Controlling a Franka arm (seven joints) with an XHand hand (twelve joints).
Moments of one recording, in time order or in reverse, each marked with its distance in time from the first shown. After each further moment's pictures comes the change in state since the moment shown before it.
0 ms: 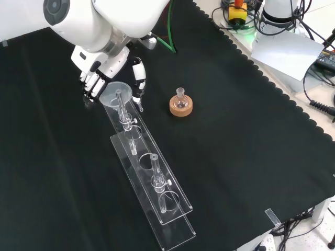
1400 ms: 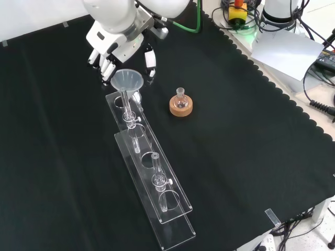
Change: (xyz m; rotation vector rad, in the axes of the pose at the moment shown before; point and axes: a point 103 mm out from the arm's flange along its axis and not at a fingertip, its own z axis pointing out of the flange) arm -0.005 -0.044 -0.003 -0.146 -0.100 0.049
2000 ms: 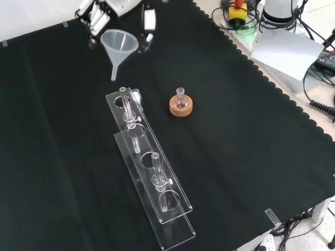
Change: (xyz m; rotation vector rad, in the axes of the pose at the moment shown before) arm -0.021 -0.063 -0.106 -0.152 -0.015 0.085
